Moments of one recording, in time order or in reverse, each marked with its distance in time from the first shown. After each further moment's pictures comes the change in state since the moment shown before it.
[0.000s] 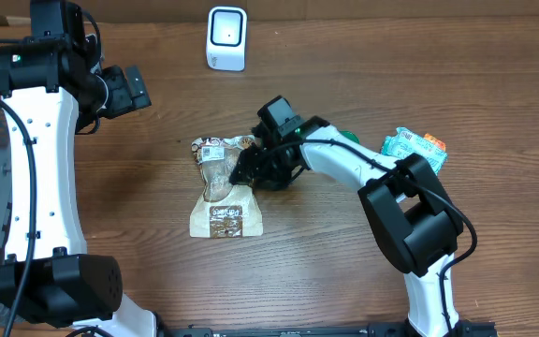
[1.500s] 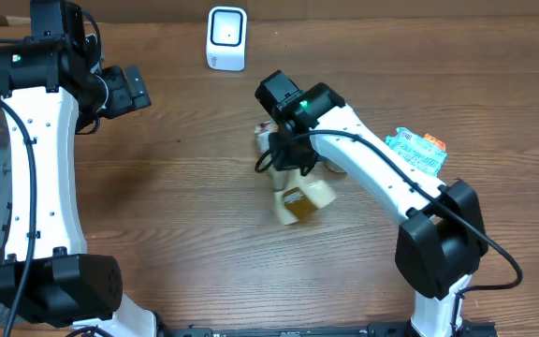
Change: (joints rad) left arm 0.000 0.000 0.000 0.000 0.000 0.000; right arm 0.019 -0.156 0.301 -0.710 0.685 -0.220
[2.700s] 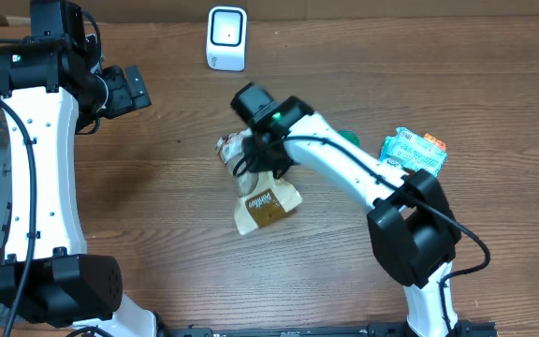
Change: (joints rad) left arm 0.000 0.000 0.000 0.000 0.000 0.000; right arm 0.050 0.117 0.001 0.235 -0.129 0.115
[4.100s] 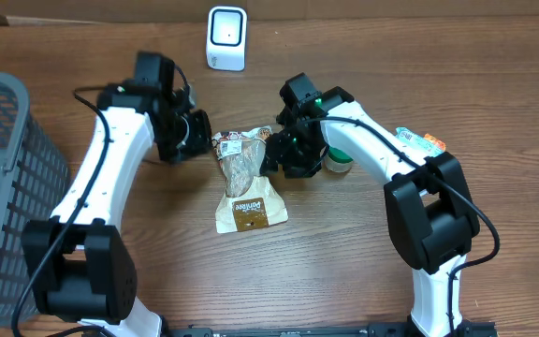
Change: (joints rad) left arm -0.214 0.000 -0.522 0.364 0.374 -0.097; right arm -0.179 0.002 -0.140 0.021 -0.442 -0.093
